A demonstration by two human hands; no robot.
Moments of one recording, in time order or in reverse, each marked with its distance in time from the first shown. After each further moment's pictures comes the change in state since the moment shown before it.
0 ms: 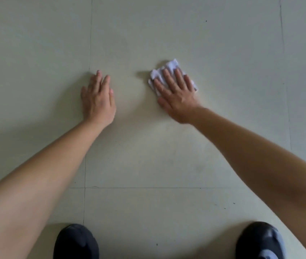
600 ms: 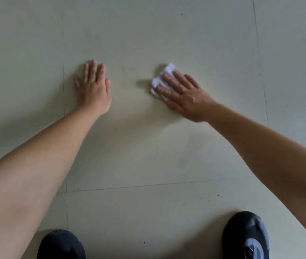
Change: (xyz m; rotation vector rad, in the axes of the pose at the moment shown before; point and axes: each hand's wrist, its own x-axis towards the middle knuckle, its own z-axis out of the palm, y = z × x) left_hand 0.030 0.051 0.009 0.057 -0.132 0.003; right_hand -0.051 0.075 -0.026 -0.097 -0.079 -0.173
